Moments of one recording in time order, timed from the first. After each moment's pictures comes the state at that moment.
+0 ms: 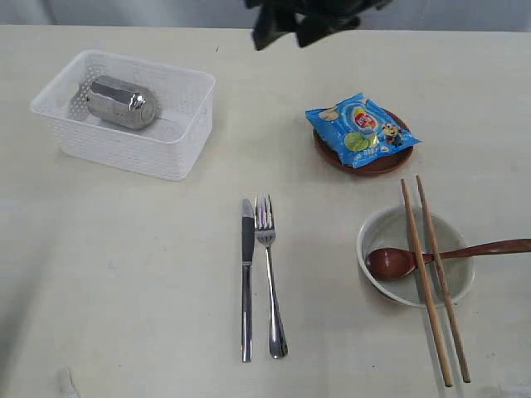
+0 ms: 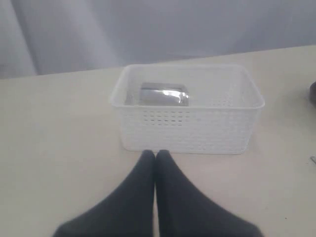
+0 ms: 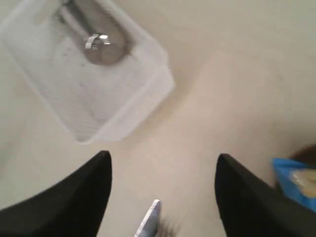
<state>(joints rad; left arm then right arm) -0.22 0.00 0.00 0.02 0.32 0.00 0.50 1.81 -1.58 0.37 0.88 -0.18</state>
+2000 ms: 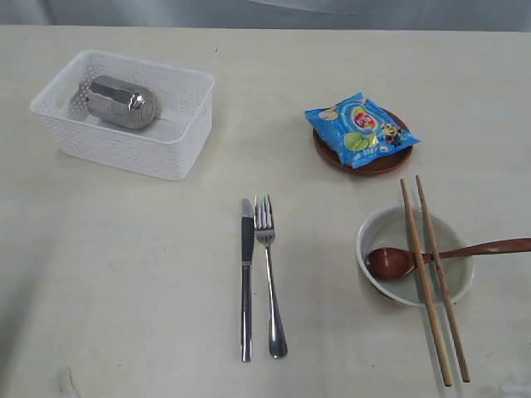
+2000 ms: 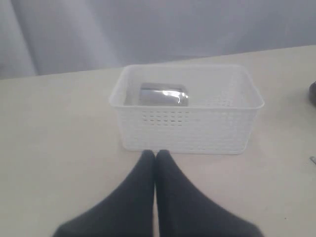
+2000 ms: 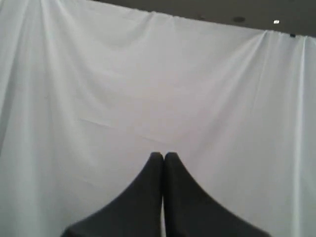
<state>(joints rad) -0.22 0.00 0.00 0.02 0.32 0.00 0.17 0.00 -0.45 0.01 0.09 -0.13</state>
